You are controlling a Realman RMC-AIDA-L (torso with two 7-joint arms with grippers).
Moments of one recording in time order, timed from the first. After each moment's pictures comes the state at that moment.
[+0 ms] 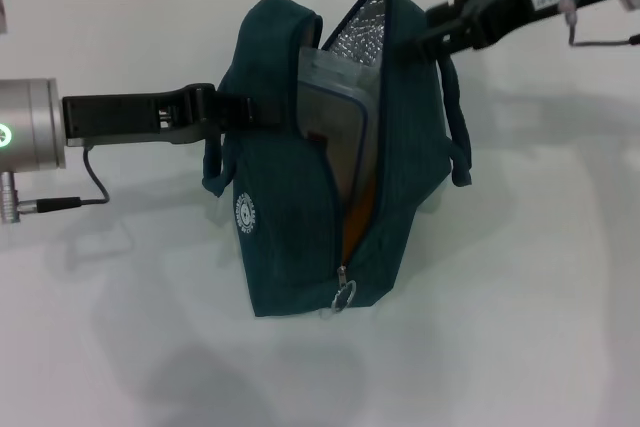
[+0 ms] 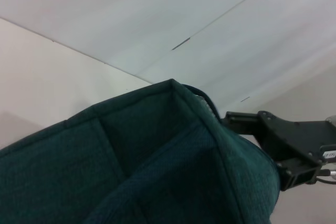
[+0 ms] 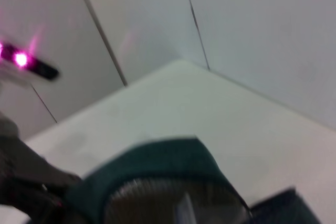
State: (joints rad) left arm -0.50 -2.08 0.79 0.88 1.89 1.66 -2.34; right arm 0.84 2.01 -1.02 -1.06 -2.13 -1.48 2.22
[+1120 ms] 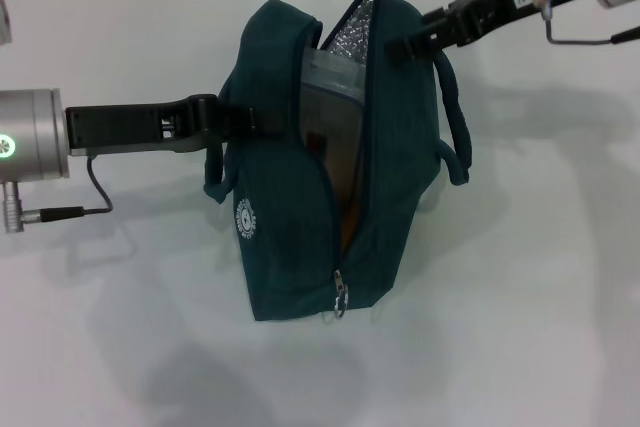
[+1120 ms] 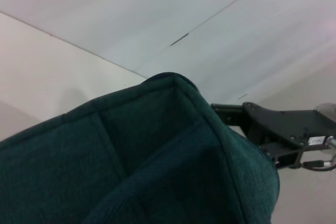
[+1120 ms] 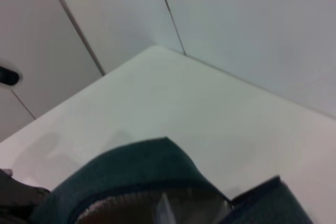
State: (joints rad) left arm -0.50 -2.08 0.79 0.85 1.89 1.66 -2.31; right arm 0.89 2.01 -1.06 -1.01 -2.18 -1.42 2.32
